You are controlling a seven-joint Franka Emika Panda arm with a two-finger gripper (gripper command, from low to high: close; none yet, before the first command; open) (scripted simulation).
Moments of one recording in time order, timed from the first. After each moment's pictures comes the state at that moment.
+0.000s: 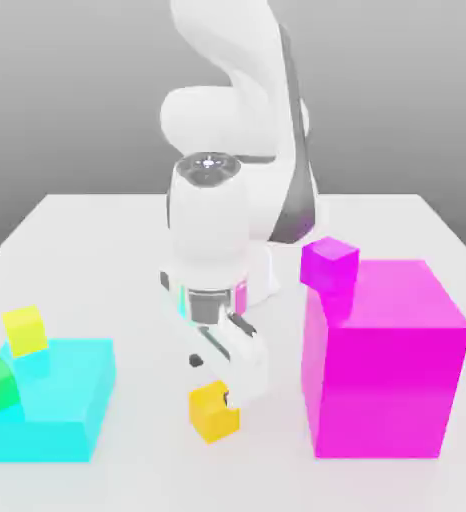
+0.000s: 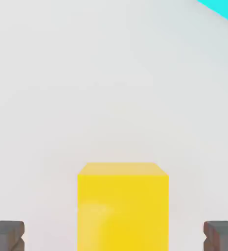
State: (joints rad) arm -0.24 0.15 0.14 -2.82 -0.10 2.97 1.80
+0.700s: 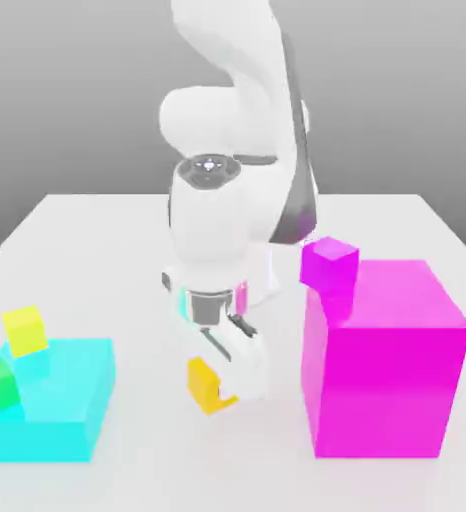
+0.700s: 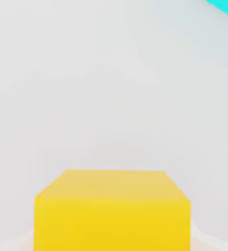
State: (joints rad) arm -0.25 0.01 0.11 -2.79 -0.01 2.81 1.69
